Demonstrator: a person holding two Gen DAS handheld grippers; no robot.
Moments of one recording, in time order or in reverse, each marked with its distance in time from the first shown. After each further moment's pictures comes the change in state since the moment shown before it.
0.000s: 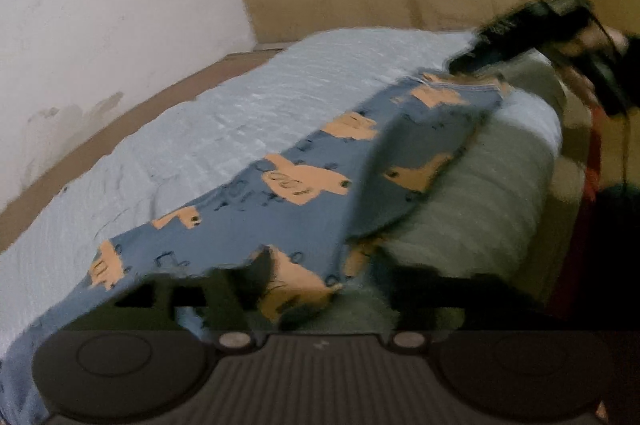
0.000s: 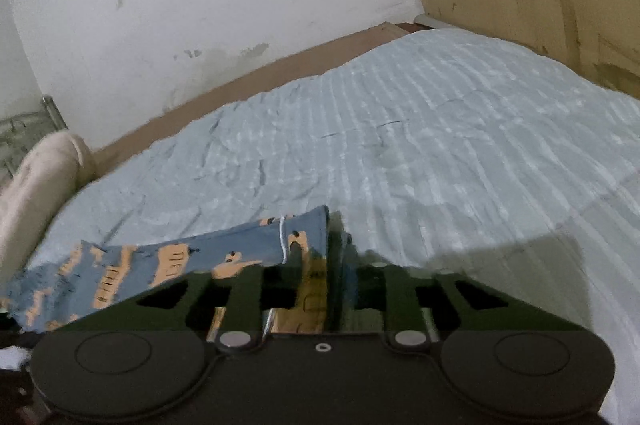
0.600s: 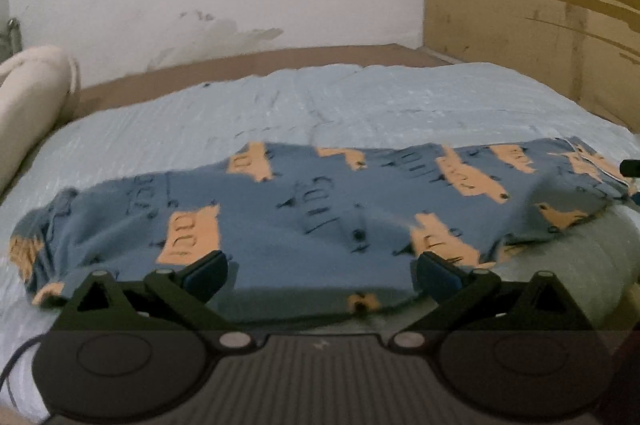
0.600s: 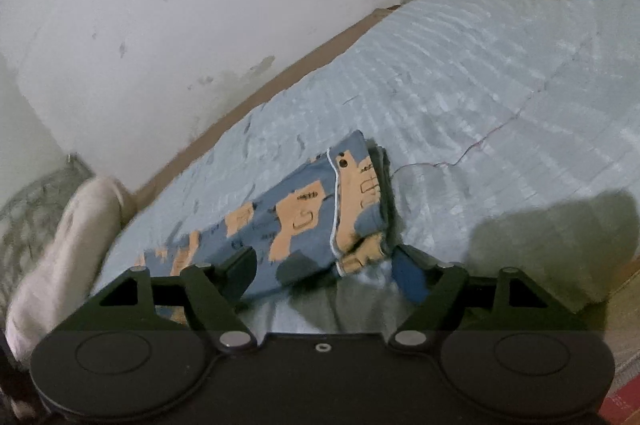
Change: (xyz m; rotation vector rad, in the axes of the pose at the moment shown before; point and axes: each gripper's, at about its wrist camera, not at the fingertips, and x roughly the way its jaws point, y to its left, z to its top) left arm -0.033 0.061 -0.041 -0.472 0.026 0.288; right arm -0.044 0.013 -0.059 0.242 -0.025 0.101
